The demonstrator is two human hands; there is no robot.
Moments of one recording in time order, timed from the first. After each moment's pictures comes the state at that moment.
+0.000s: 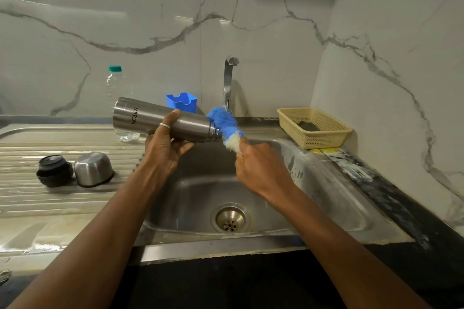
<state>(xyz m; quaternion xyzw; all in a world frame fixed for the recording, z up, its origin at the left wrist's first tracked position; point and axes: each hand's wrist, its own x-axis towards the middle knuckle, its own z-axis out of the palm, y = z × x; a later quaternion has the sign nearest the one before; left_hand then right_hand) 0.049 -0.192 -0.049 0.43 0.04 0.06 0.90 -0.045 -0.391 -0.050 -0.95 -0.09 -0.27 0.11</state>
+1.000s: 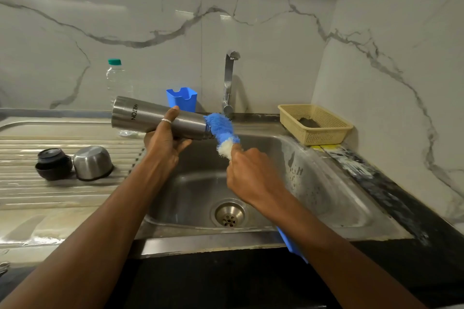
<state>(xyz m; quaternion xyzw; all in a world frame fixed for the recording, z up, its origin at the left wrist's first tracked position) 0.046 -0.199 -0.047 0.42 0.10 0.11 0.90 -0.065 -0.367 -0.054 -0.97 -0.09 -0.22 0.09</state>
